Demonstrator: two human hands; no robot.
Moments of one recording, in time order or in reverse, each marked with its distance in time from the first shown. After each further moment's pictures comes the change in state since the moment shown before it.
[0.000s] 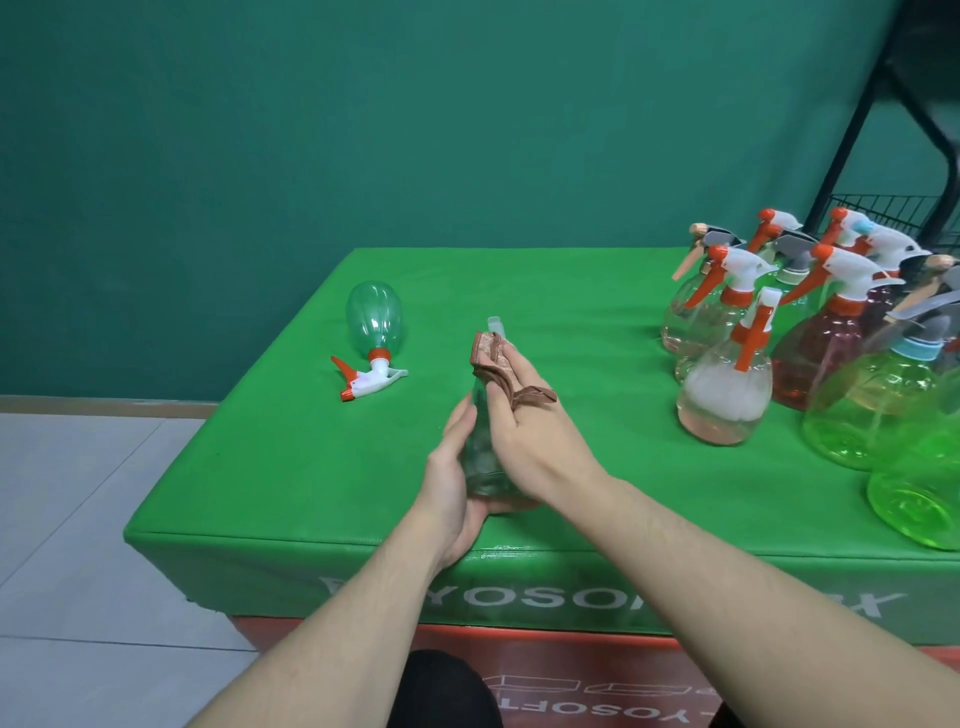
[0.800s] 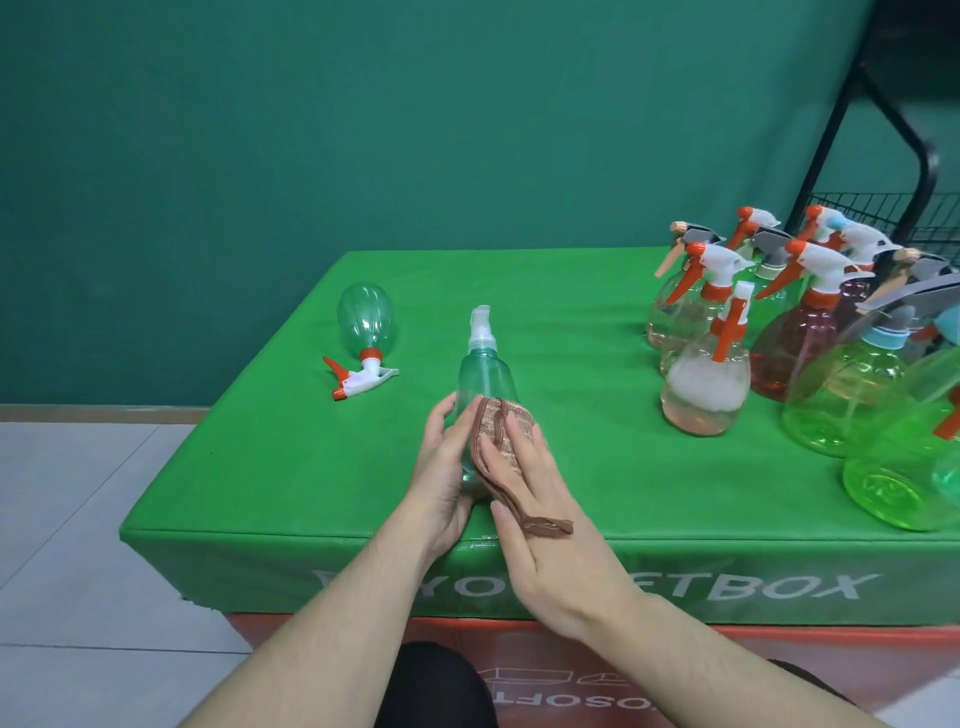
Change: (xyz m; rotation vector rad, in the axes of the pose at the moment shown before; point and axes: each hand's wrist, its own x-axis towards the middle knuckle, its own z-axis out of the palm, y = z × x) left_hand -0.001 -0.003 0.003 0.058 0.060 0.119; right_hand -0.097 0.032 -0.002 -0.233 -0.058 -0.308
